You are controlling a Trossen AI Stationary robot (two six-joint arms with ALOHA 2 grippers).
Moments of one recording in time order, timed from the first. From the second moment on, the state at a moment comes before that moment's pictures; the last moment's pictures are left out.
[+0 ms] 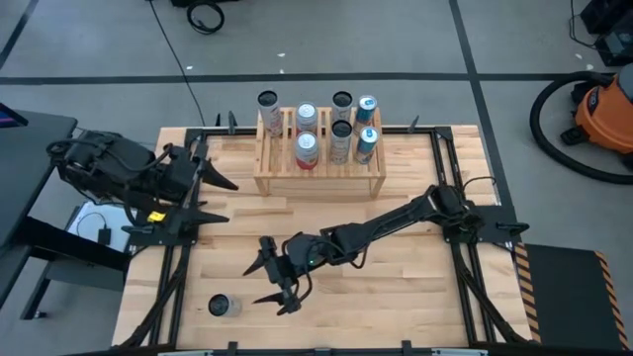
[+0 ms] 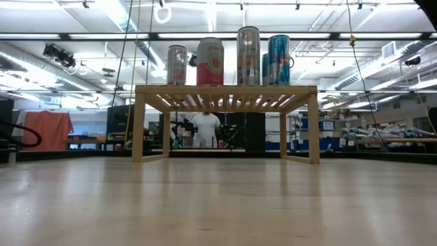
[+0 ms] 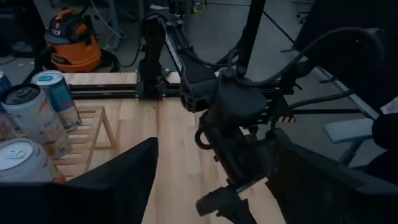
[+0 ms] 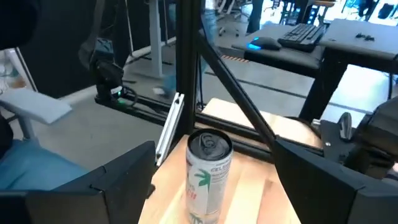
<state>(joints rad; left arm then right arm) -0.38 1.13 1.80 -1.03 -0.21 -0.19 0.32 2.17 1.86 0.08 -0.10 -0.08</state>
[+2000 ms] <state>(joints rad) -0.39 1.11 1.69 -0.75 -0.44 -0.27 0.34 2.06 1.86 -0.15 -0.07 -0.07</state>
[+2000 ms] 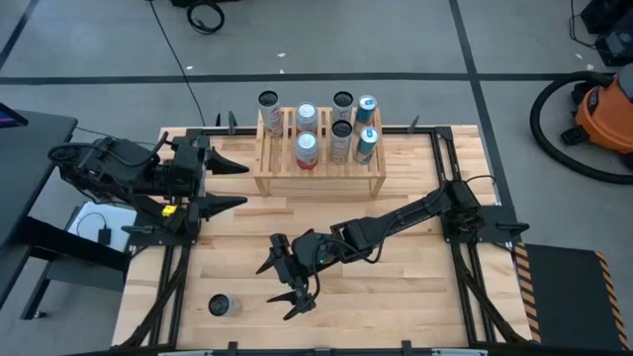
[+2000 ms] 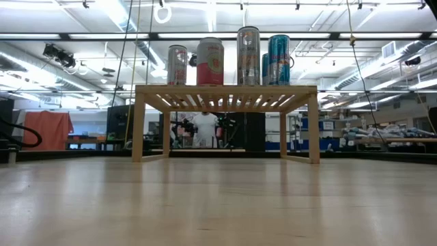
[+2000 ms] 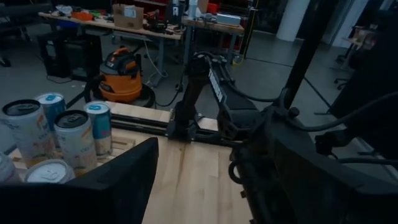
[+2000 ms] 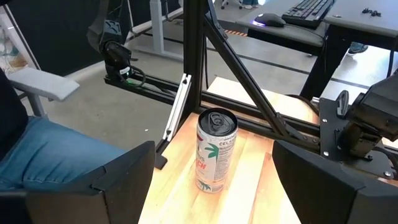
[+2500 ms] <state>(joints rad) -0.35 1.15 1.69 -1.11 -0.44 -0.40 0.35 1.96 1.86 -0.18 -0.03 -0.07</state>
